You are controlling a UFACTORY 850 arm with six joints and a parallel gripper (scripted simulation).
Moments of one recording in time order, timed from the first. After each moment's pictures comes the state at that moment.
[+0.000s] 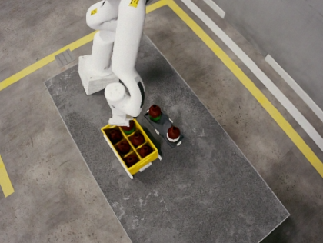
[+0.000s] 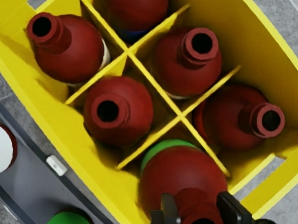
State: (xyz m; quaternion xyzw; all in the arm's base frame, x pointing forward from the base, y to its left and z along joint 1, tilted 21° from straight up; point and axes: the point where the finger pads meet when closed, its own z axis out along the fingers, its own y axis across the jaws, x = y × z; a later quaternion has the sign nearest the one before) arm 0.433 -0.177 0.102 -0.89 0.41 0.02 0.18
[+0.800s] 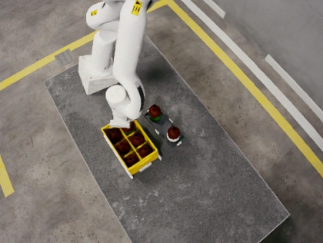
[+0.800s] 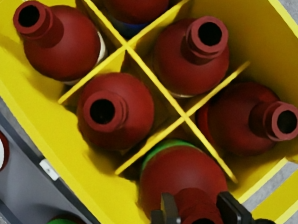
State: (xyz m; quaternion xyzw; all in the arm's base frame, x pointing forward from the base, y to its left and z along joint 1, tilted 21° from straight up) arm 0.436 -0.169 0.081 -0.89 0.41 0.02 0.18
